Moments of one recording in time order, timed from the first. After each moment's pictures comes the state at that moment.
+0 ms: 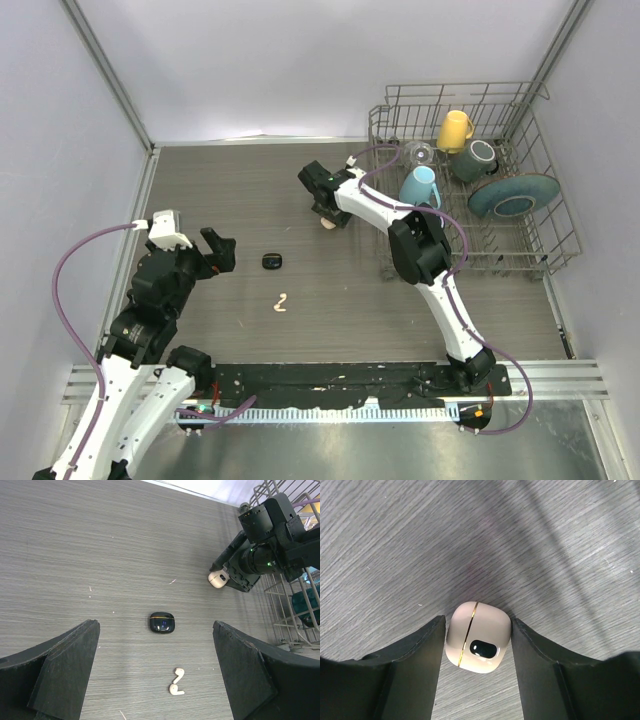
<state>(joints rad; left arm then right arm) -0.35 0.50 0.74 -0.50 -0.22 -0.39 0.67 2.40 2.05 -0.87 0.50 1.20</state>
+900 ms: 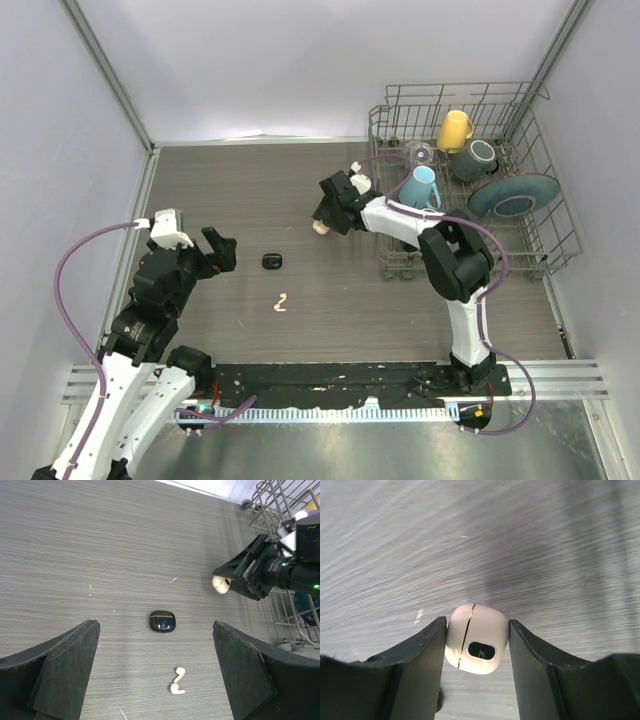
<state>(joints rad) -0.35 0.51 0.74 -0.50 -0.22 -0.39 0.65 2.08 1.51 -0.35 0.23 1.05</state>
